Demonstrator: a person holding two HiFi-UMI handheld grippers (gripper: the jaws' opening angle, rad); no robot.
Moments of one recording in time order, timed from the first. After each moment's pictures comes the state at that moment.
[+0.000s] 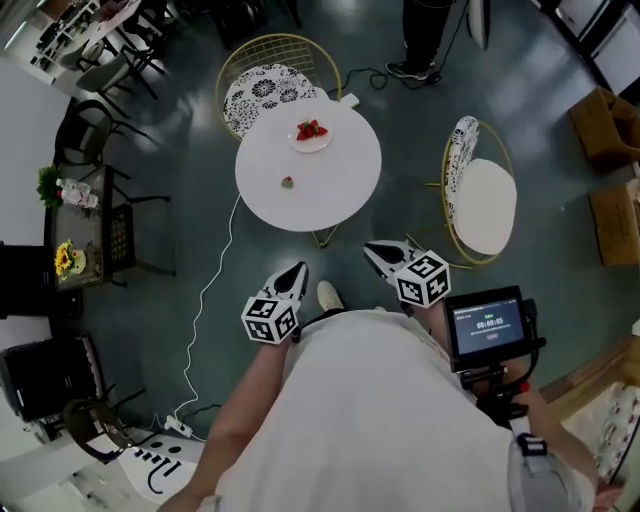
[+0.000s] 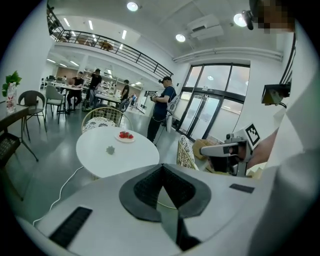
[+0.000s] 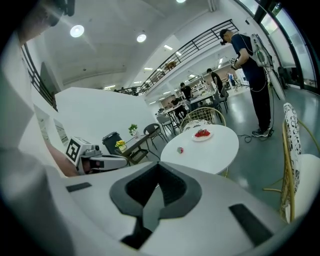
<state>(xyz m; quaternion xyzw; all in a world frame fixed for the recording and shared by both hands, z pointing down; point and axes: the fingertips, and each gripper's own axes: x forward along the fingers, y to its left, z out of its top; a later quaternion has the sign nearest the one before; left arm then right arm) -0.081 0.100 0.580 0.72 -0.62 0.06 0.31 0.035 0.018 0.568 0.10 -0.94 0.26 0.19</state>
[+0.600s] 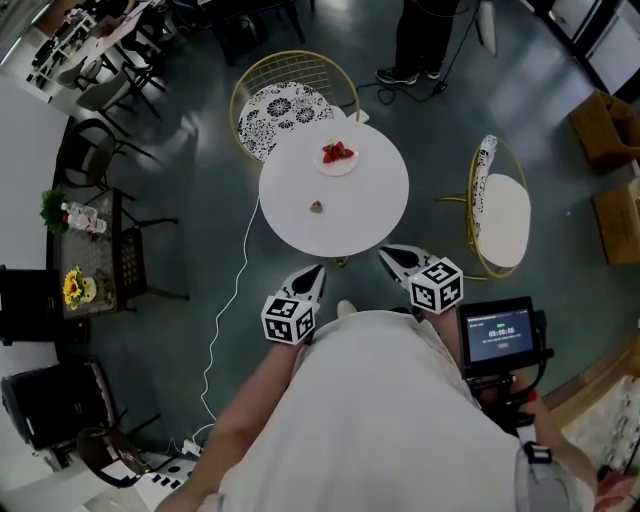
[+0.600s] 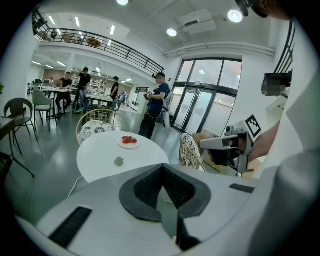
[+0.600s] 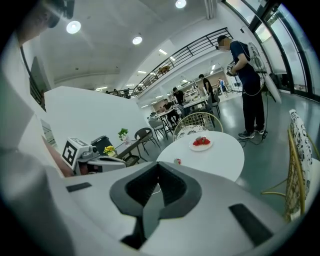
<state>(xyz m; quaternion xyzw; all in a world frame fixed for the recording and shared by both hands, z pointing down) -0.174 0.062 0.590 0.75 -0.58 0.10 0.29 -0.059 -0.012 0.568 0.16 -0.94 0.26 0.18</state>
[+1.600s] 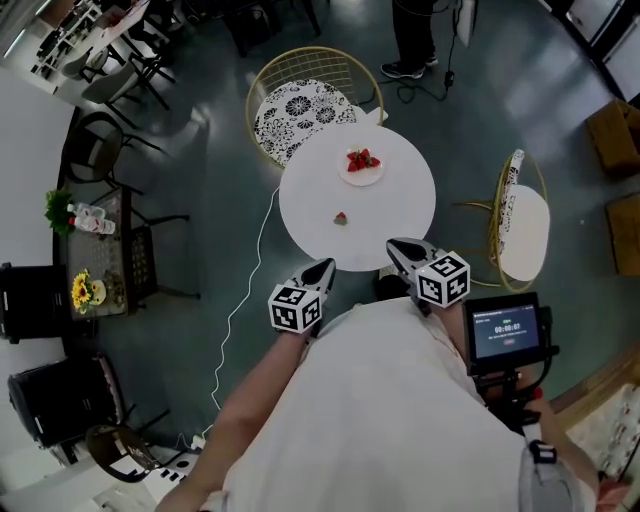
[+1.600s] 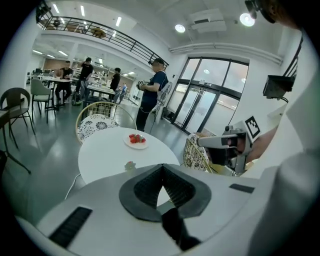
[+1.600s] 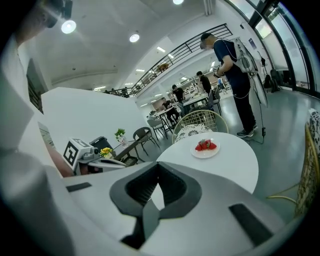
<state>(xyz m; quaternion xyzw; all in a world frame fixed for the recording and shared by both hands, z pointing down) -0.215 0.028 0.586 0.75 -0.56 0.10 0.33 -0.107 -0.048 0.555 0.16 -0.93 0.27 0.18</state>
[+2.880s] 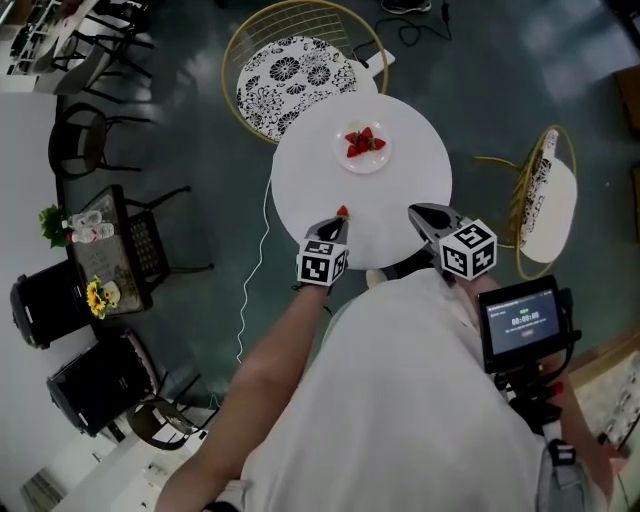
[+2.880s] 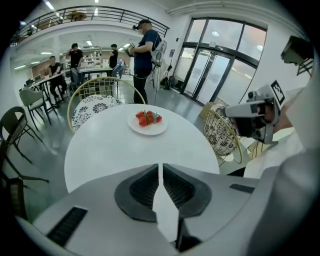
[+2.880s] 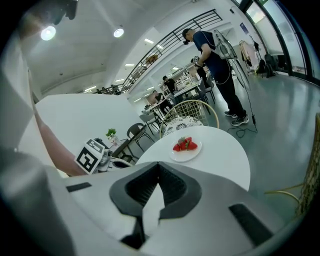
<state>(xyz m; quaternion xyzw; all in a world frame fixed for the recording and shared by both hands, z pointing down) -0.242 -0.108 0.711 0.69 -0.54 0.28 0.39 -0.110 -0.185 0.627 0.16 -0.91 0.33 0.22</state>
